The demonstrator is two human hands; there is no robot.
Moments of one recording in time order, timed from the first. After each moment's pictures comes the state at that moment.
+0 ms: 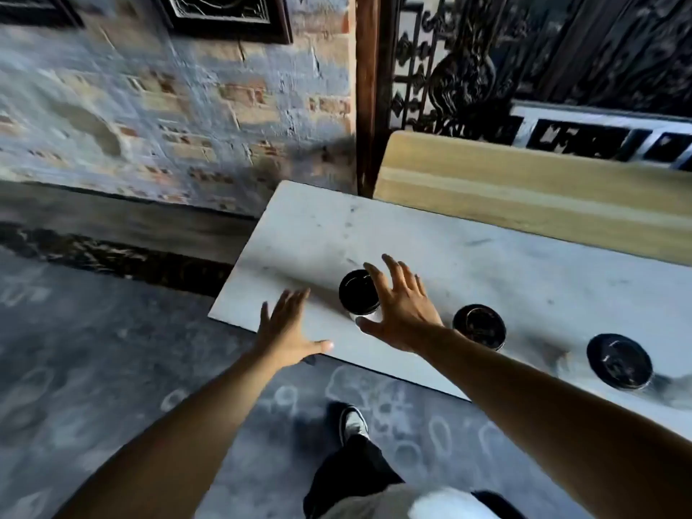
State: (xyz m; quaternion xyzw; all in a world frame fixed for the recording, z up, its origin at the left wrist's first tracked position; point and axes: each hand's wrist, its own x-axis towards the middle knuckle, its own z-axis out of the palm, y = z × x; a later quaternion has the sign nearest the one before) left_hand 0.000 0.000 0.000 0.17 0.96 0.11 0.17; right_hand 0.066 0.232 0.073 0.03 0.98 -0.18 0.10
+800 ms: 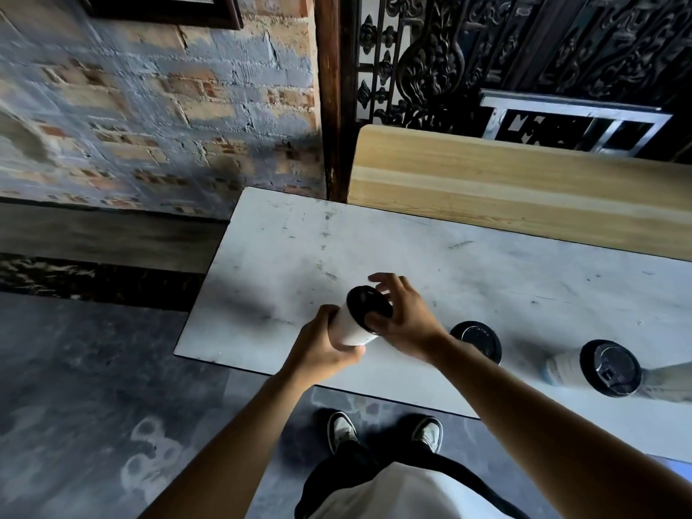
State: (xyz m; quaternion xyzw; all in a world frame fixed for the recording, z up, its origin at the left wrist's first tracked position) left_hand -0.004 0.072 0.024 0.13 0.86 0.41 0.27; right_hand 0.039 0.257 0.078 0.18 0.86 -0.46 0.11
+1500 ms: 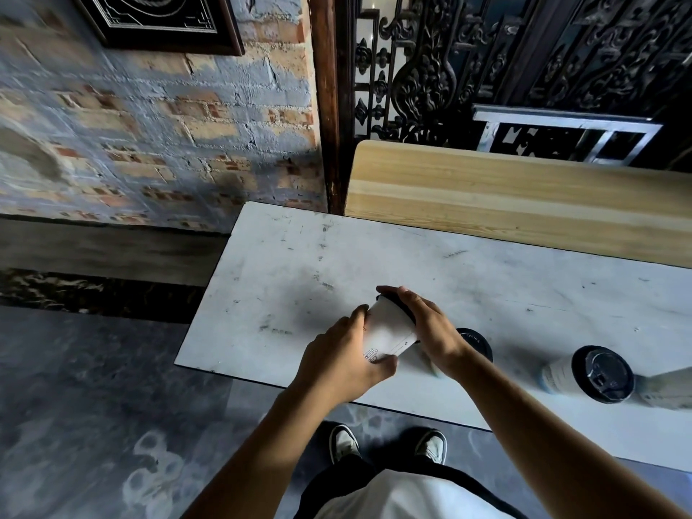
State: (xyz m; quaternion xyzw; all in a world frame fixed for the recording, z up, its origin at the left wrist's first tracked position) left_hand 0.027 0.112 0.112 0.24 0.91 0.24 0.24; right_hand 0.063 0.284 0.092 0.26 0.65 -0.71 0.08
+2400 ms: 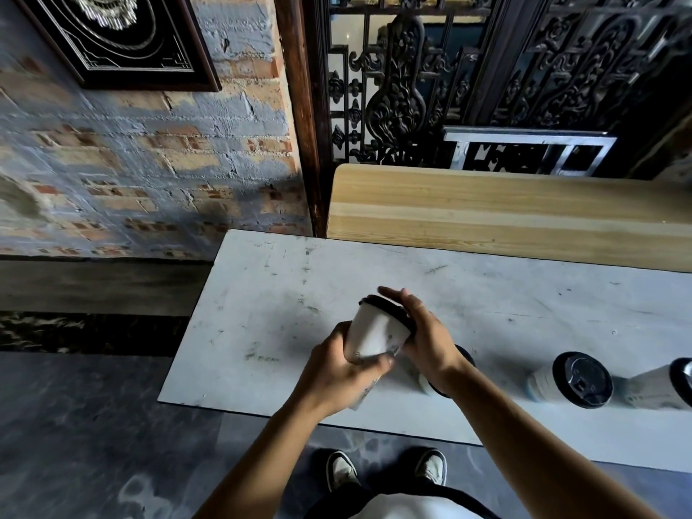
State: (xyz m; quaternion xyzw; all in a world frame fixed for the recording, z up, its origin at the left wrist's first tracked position) left_hand 0.021 0.125 0.116 0.14 0.83 0.45 0.30; right_hand 0.067 0.291 0.110 0.28 0.52 -0.81 0.00
